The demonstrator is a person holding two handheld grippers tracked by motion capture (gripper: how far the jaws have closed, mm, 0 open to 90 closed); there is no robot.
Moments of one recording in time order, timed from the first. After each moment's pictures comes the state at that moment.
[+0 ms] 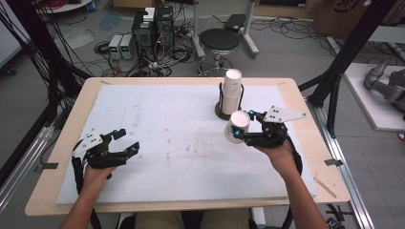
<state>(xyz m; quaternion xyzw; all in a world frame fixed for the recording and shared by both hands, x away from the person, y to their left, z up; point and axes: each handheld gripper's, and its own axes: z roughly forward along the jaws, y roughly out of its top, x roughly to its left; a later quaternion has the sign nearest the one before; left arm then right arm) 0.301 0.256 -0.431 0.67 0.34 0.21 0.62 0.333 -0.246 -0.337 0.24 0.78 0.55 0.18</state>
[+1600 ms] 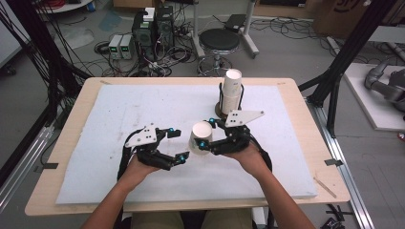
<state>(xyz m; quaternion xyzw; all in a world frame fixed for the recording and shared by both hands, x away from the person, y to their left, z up) 0.316 0.123 -0.401 0.74 0.17 0.09 0.64 0.333 -0.158 -0.344 0.15 0.81 0.57 0.07</state>
